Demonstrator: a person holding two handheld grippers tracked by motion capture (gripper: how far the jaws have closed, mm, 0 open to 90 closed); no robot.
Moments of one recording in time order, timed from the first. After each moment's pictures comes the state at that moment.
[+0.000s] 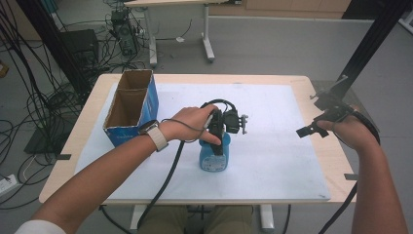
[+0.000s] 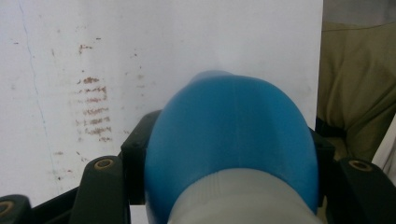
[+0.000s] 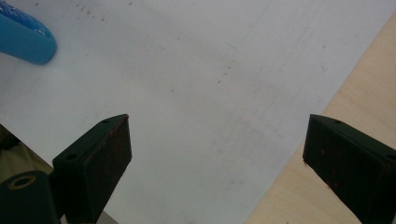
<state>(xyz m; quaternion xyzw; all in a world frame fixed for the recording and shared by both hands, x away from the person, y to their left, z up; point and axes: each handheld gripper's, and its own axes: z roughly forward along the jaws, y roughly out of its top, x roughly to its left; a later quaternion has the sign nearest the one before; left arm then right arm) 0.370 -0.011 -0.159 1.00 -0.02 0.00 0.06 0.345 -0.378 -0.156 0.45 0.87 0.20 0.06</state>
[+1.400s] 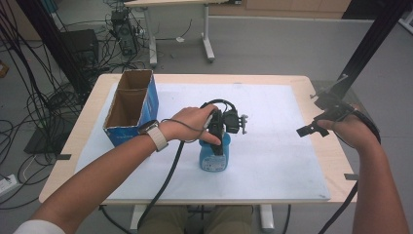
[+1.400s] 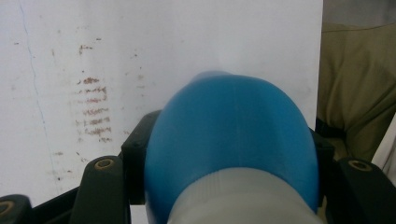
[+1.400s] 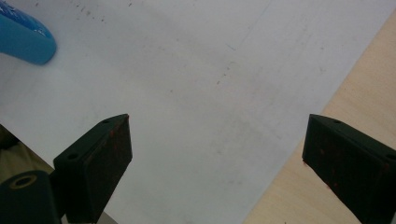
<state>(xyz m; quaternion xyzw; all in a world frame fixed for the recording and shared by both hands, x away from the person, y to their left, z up) 0.370 -0.010 -0.159 1.00 -0.02 0.00 0.06 0.346 -0.379 -0.155 0.45 0.87 0.20 0.06</state>
